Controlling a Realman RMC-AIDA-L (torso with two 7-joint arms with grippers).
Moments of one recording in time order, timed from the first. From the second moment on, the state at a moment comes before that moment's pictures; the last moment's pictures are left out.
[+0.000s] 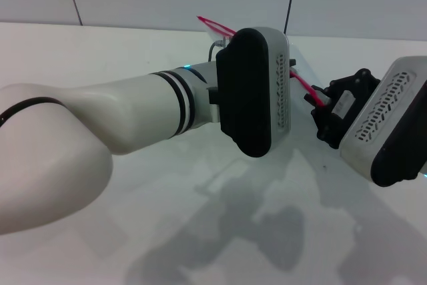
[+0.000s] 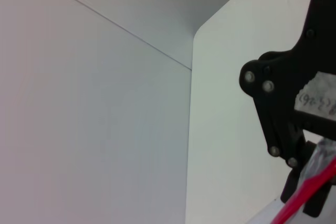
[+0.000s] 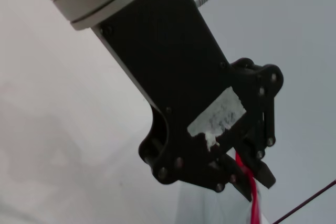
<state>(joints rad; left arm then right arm) -0.41 -2.03 2.09 1.48 2.71 0.39 -2.09 0.06 2.03 -1.98 -1.76 -2.72 -0.62 2.34</state>
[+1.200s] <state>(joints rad) -0.16 -2.03 1.88 1.52 2.70 0.33 -2.13 0.05 2.03 -1.84 -1.67 -2.72 -0.57 2.35</state>
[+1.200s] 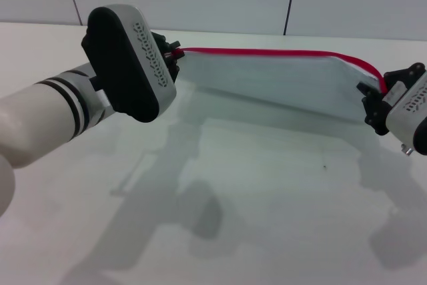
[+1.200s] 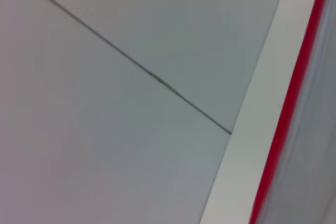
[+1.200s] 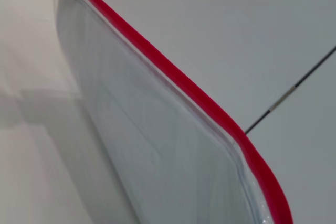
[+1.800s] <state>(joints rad) -0.16 -2.03 1.88 1.51 2.70 0.31 -2.14 0.06 2.03 -1.81 -1.62 -2.72 -0.54 2.36</state>
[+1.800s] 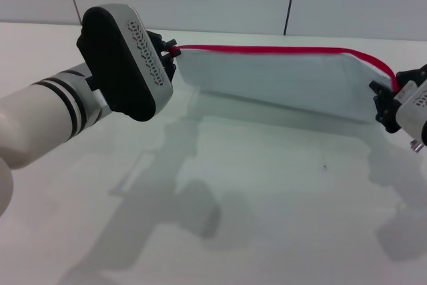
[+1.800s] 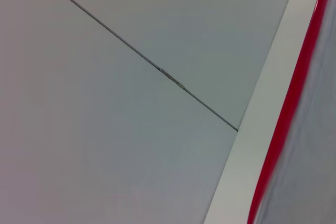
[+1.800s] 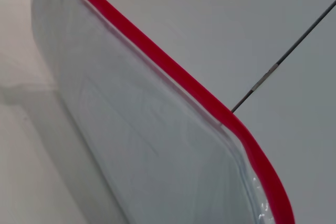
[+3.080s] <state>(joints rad) -0.10 -2.03 1.95 1.43 2.52 -0.22 -2.16 0.06 2.04 -1.83 -1.61 -2.89 -0.47 2.62</state>
